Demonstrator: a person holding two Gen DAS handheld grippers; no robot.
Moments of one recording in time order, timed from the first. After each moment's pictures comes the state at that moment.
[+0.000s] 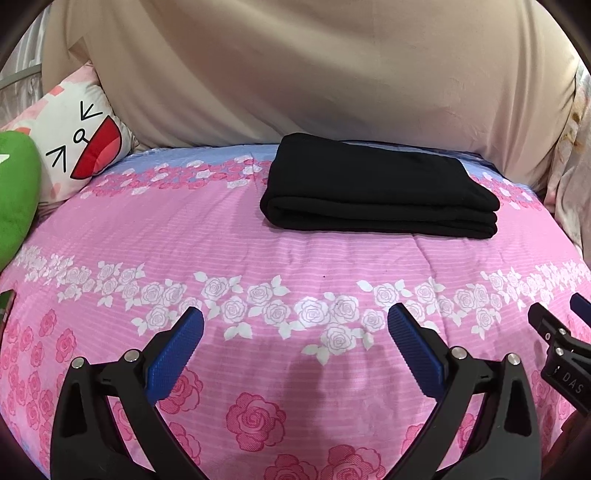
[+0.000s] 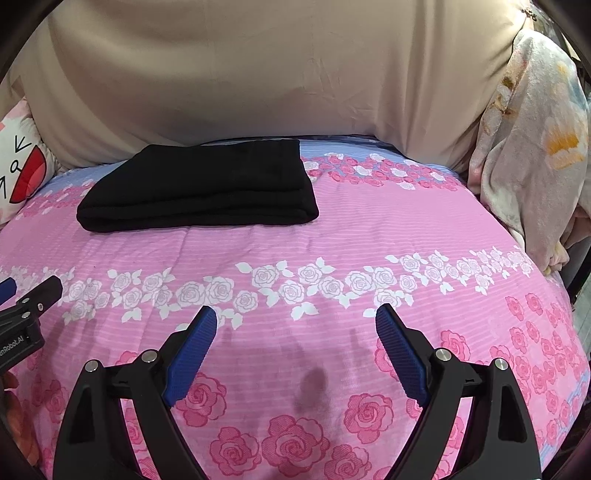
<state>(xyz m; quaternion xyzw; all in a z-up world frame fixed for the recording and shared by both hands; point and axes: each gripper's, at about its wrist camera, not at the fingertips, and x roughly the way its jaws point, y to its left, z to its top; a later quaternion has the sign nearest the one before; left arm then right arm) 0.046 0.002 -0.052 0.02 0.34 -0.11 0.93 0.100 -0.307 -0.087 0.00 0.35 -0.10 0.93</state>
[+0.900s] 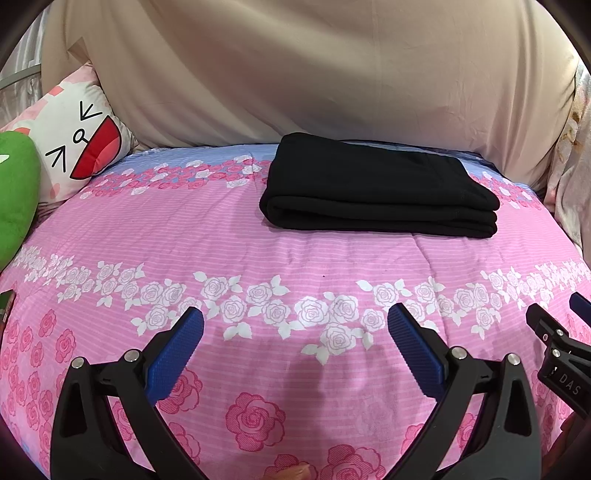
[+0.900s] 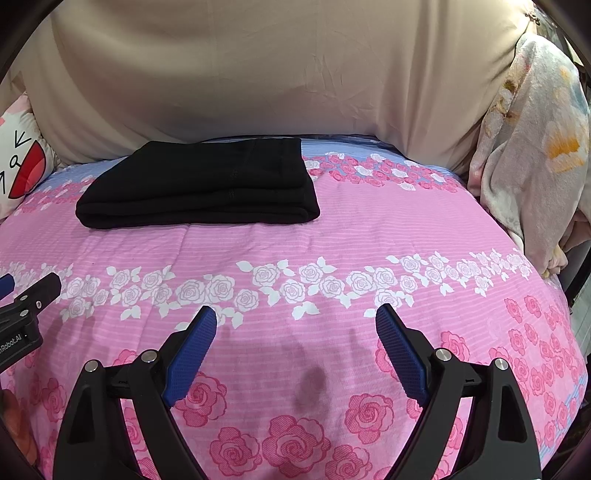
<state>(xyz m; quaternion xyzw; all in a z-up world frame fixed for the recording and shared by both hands) 0.045 0.001 -0.052 0.02 0.34 -0.11 0.93 0.100 -0.306 -0.088 0.00 0.36 -0.09 0.93</state>
